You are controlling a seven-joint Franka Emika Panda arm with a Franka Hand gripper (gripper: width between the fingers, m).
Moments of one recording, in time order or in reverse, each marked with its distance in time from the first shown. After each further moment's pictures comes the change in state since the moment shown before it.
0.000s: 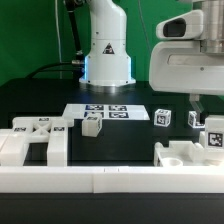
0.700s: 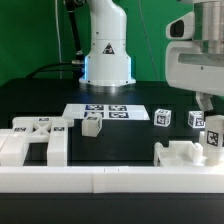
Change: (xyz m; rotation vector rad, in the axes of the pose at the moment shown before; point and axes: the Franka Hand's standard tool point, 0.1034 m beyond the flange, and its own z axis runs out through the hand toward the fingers) arm -0.003 -0.003 0.000 0.008 -0.012 0.409
